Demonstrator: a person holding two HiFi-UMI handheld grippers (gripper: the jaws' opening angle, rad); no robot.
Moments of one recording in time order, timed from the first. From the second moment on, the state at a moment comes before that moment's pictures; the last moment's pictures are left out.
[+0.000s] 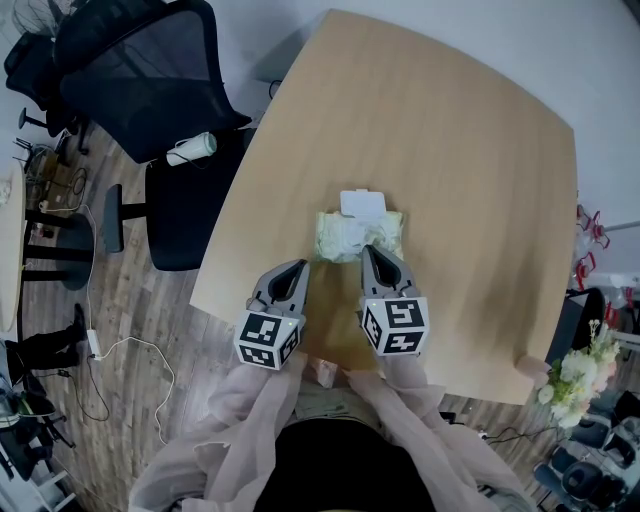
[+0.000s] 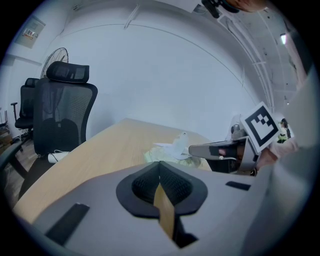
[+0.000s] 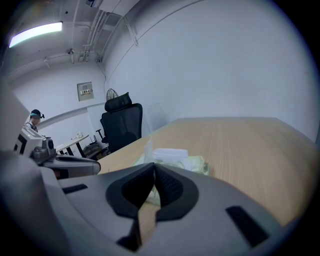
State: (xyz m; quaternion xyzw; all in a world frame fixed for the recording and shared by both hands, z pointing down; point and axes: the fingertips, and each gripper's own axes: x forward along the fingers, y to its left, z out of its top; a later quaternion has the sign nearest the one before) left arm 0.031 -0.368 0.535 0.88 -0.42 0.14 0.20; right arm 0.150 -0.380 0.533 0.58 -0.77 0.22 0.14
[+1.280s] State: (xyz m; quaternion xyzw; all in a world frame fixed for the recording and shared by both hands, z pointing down) left arm 0.020 -0.354 0.527 0.88 -0.42 0.13 0.19; right arm 0.151 -0.353 0.532 0.60 -0.76 0.22 0.13
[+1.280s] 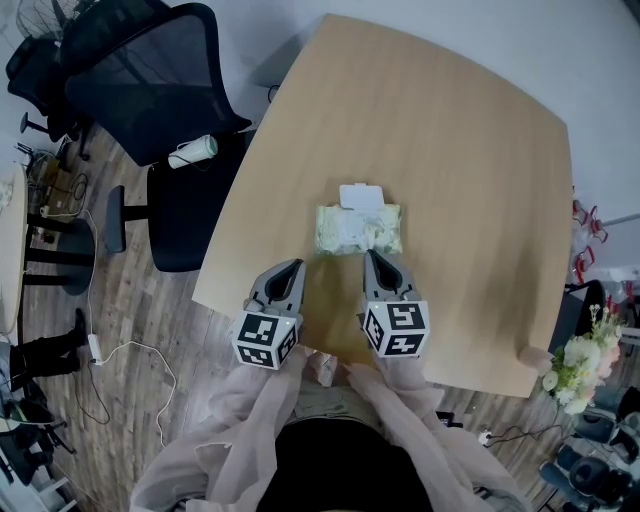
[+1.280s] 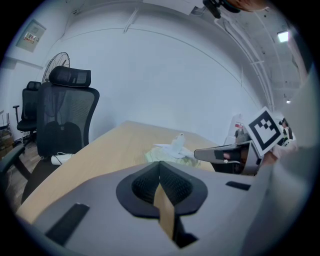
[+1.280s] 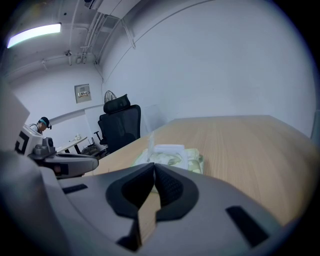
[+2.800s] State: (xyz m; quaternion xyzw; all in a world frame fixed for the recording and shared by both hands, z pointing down) left arm 0.011 -0.326 0.517 0.88 -0.42 0.12 0.18; right arm 0.145 -0.322 0.526 0.61 -0.75 0.22 0.13
